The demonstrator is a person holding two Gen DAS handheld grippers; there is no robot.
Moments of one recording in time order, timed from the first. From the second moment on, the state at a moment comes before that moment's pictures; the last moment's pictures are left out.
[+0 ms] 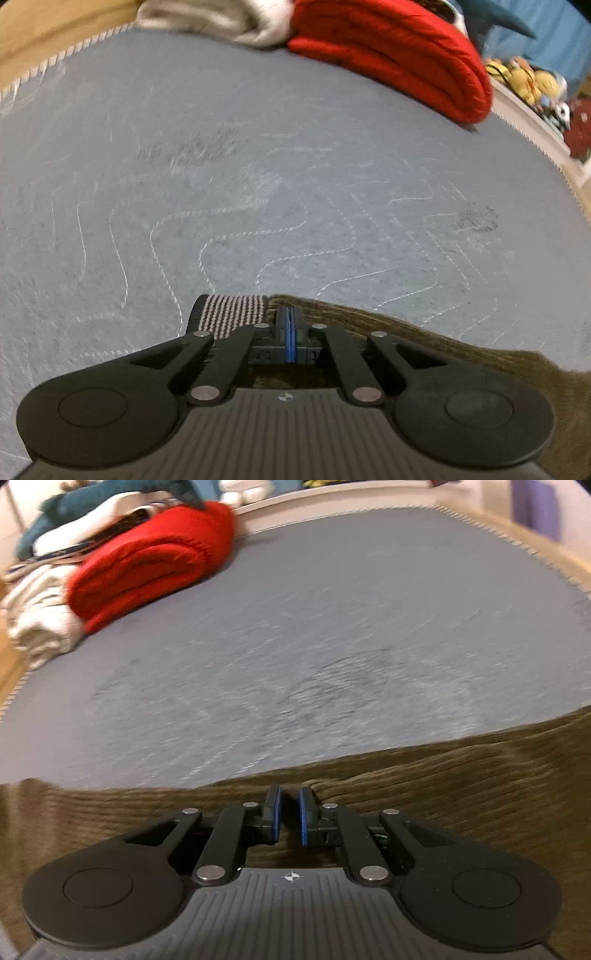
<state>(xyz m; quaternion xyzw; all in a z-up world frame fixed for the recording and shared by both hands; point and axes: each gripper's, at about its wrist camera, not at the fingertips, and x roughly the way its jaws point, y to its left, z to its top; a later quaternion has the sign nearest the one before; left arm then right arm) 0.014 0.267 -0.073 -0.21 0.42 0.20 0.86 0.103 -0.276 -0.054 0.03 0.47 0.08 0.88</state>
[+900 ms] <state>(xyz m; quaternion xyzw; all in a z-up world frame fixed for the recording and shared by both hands) 0.012 0.037 -0.020 -0.01 0.38 -0.01 0.93 -0.011 -0.477 -0.025 0.11 0.42 -0.27 0.86</state>
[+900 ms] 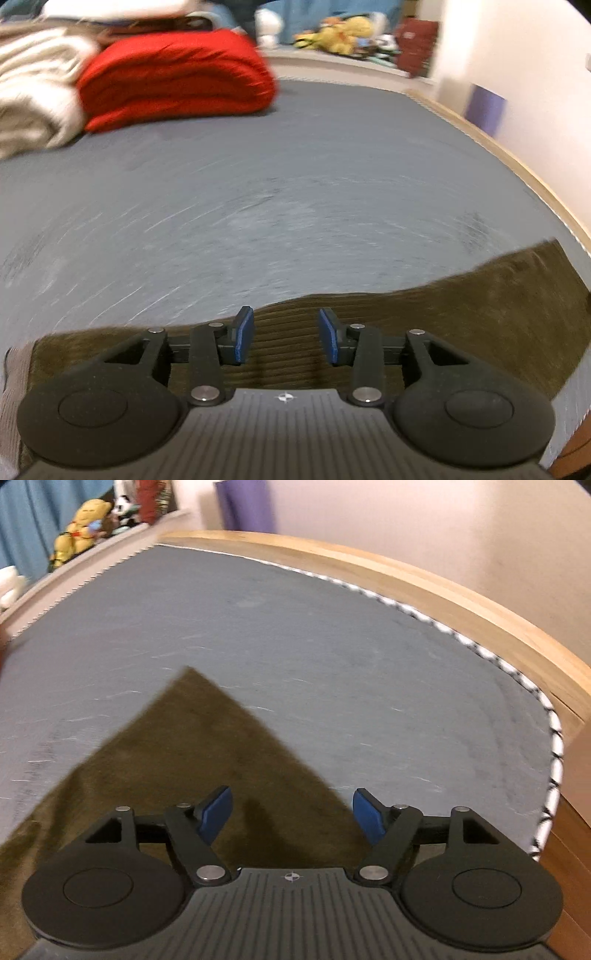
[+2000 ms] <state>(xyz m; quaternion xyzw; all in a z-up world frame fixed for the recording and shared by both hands) 0.025 0.039 -0.031 -0.03 0.37 -0.01 0.93 -0.043 -0.077 -0.014 -0.12 0.40 0.41 0.81</state>
